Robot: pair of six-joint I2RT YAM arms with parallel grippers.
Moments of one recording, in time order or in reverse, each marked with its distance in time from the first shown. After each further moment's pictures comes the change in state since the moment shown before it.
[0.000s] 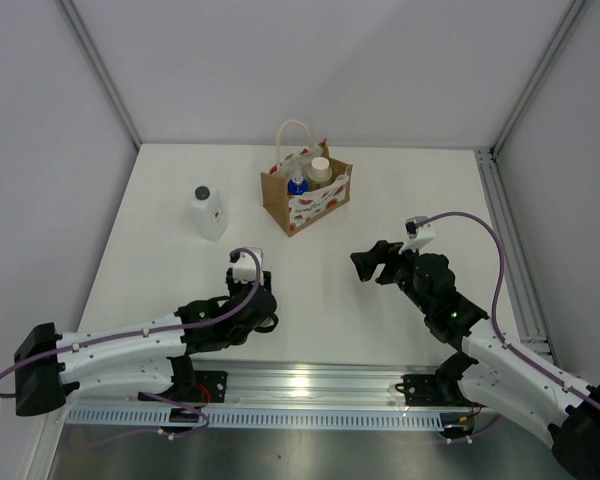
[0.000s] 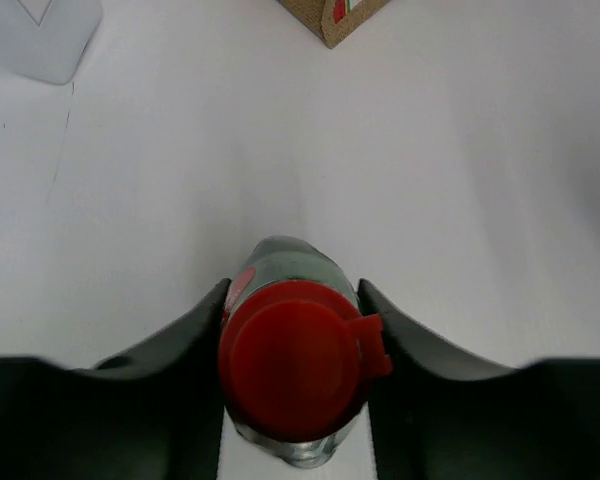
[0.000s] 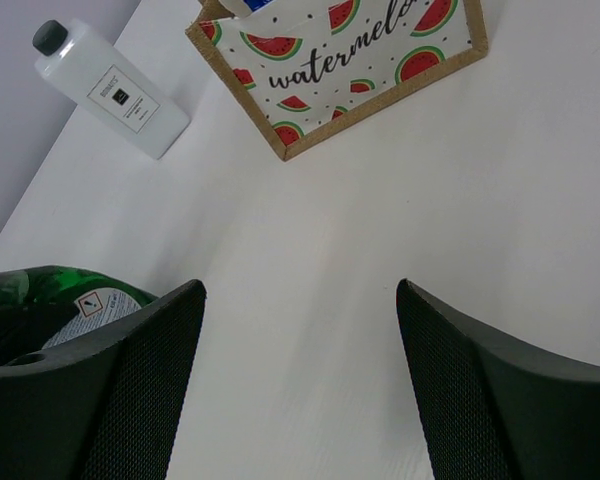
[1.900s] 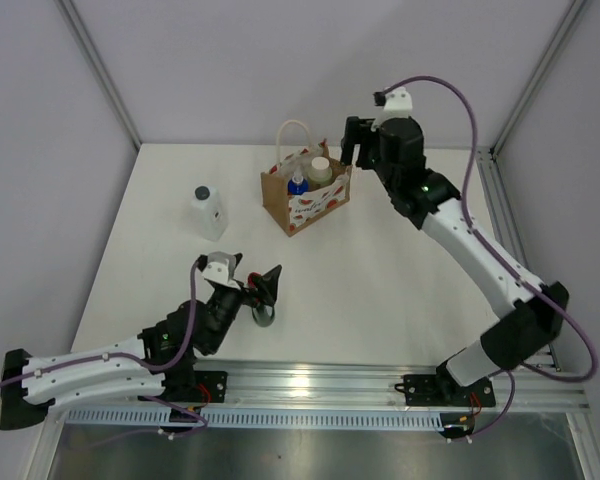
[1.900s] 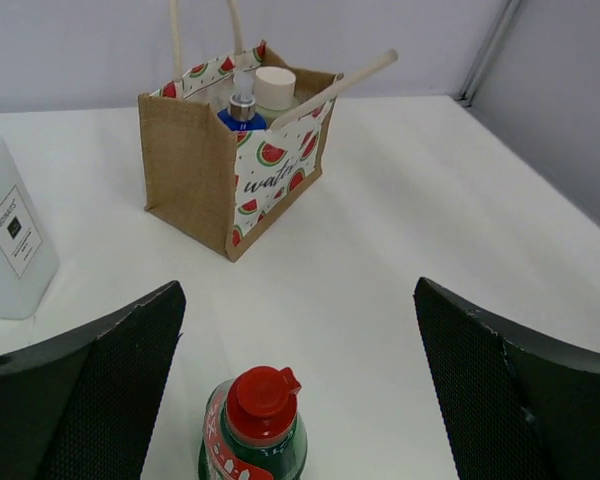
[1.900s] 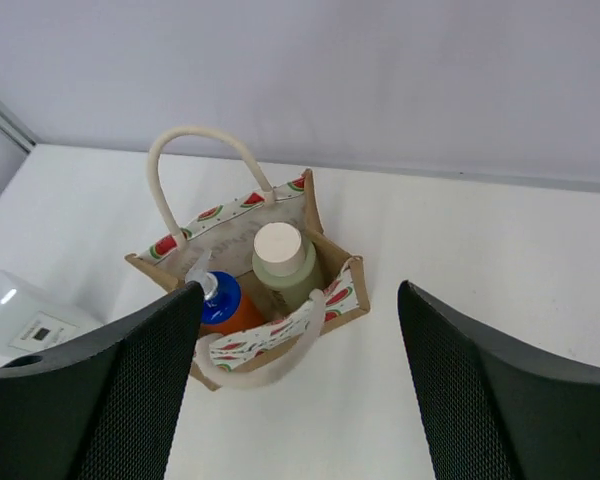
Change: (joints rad) left arm -0.075 -0.390 -0.185 0.639 0.023 0.568; right arm -0.103 0.763 1.140 -0.394 0.182 -0.300
